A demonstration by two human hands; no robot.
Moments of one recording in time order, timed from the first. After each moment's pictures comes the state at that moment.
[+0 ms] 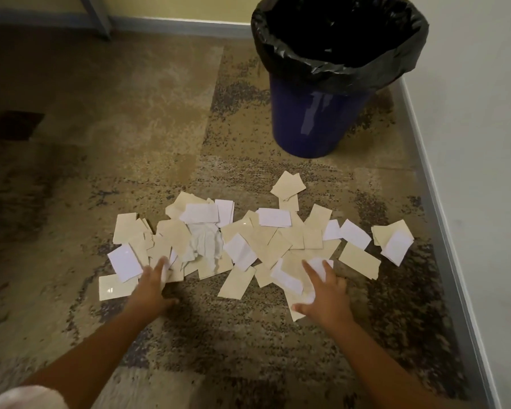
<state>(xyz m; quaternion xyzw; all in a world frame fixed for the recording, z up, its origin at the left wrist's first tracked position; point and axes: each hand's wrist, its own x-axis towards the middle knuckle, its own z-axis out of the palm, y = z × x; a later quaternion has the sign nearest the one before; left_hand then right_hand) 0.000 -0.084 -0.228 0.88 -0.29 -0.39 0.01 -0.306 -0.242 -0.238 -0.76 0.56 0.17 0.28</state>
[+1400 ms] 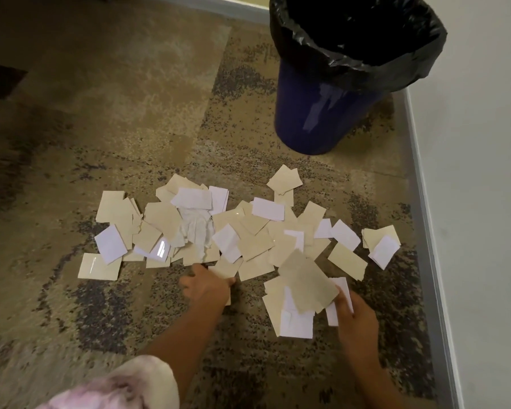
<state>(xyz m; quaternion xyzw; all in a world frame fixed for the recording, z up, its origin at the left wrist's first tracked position) -0.125 -0.160 -0.243 0.91 -0.01 -0.40 0.12 -0.351 -0.211 -0.191 -0.62 0.67 -0.20 0.37</state>
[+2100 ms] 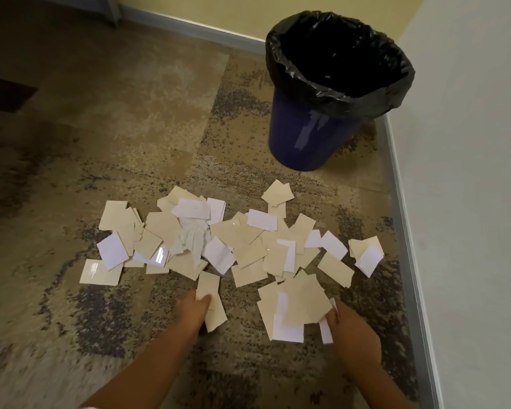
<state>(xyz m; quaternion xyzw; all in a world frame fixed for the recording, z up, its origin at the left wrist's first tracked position) -0.116 -0.111 -0.251 0.83 -0.01 -0.49 0.26 -0.370 -0.220 -0.176 -0.74 0.64 0.11 0.19</state>
